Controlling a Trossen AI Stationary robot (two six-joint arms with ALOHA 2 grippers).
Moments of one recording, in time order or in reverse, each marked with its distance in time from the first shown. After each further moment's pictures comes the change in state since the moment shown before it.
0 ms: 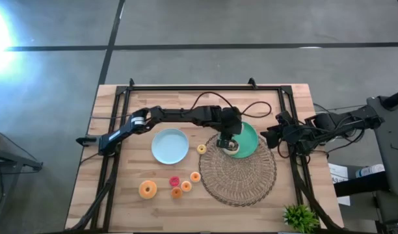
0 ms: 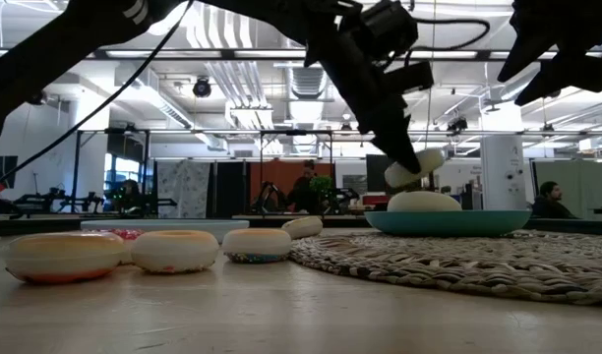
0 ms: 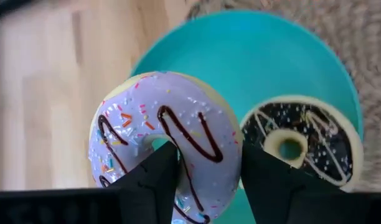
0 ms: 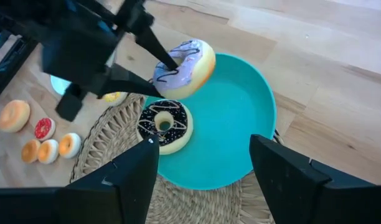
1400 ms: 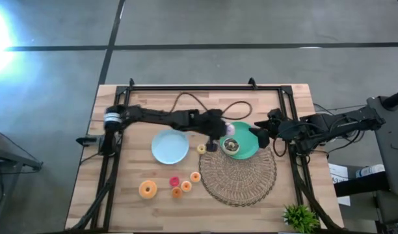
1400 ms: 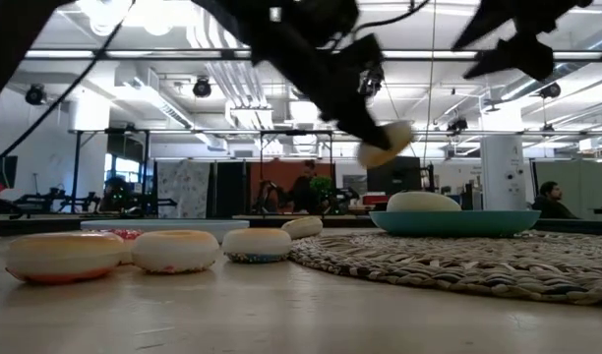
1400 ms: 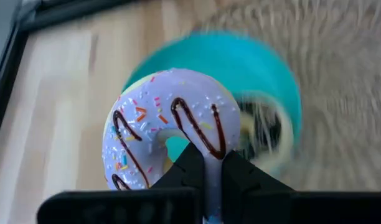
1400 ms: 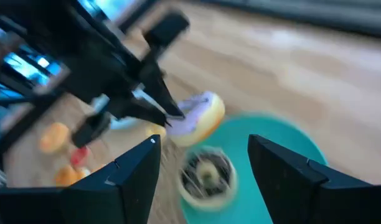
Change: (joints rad) left arm -0.021 -0.338 -0.583 0.470 0.053 -0.106; right arm -0.050 0.087 0.002 0.326 0.043 -0.243
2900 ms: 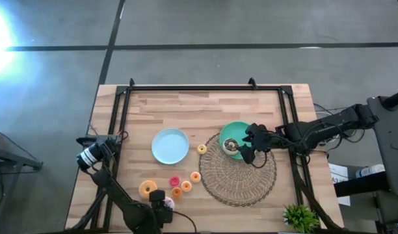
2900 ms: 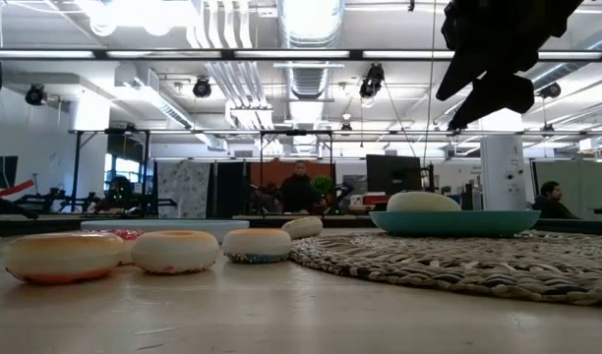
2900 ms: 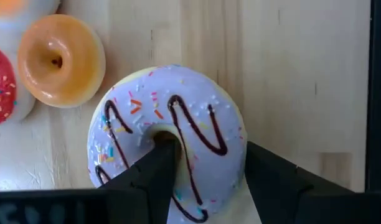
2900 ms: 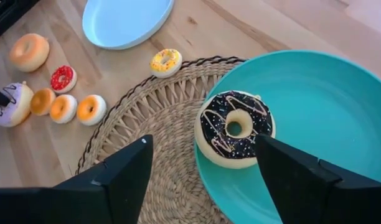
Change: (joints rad) left arm -0.999 0.019 -0.141 -0.589 -0.330 -1.178; right arm 0.003 0.321 -0.010 0.143 -0.224 -0.064
